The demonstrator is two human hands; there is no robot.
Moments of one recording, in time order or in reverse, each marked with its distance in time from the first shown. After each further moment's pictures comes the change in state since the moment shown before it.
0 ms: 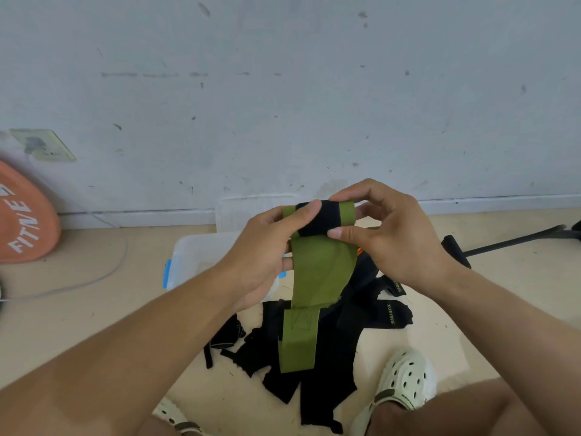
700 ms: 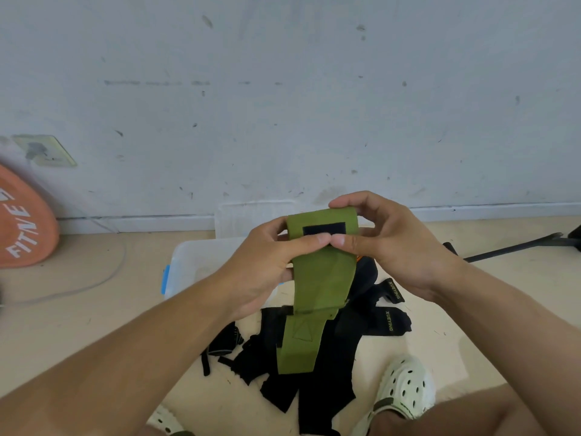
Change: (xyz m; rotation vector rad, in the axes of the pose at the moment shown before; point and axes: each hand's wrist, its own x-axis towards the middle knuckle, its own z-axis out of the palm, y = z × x) left_hand -0.002 -0.003 -0.004 0.056 -0.080 0.017; right_hand 0.002 -0.002 -0.008 0.264 -0.110 0.220
